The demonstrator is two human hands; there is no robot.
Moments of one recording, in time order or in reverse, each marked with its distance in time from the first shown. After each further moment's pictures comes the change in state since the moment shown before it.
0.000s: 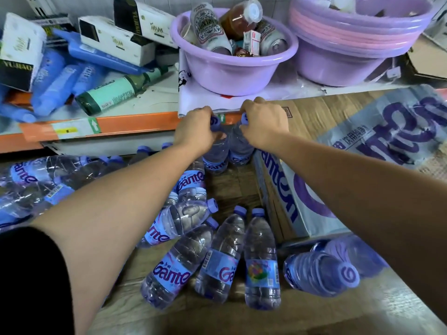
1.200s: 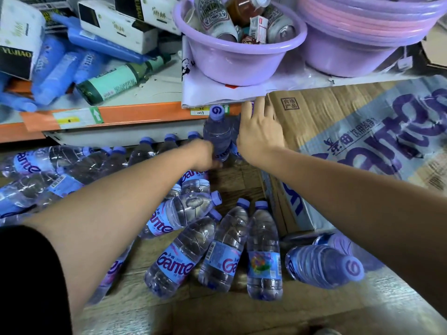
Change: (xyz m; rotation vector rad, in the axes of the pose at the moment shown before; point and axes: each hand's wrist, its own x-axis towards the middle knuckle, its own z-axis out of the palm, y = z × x) left_hand -0.023 -0.020 0.021 0.324 -0.643 0.021; right_hand -0.029 -0.025 0.025 -0.034 -0.002 0.034
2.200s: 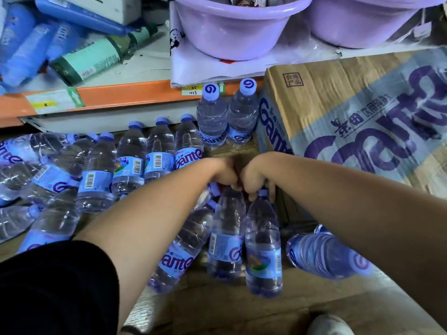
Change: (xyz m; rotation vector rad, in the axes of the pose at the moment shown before) left_hand 0.026 0.042 0.063 -0.259 -0.337 0.139; right_hand -0.020 0.003 0.052 -0.051 -1.306 -0.062
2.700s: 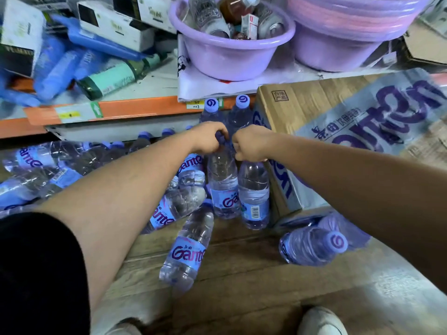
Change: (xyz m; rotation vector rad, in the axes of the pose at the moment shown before) left_hand -0.065 0.000 -0.061 -0.012 0.520 0.123; right_hand -0.062 0.008 -0.022 -0.070 0.733 -0.128
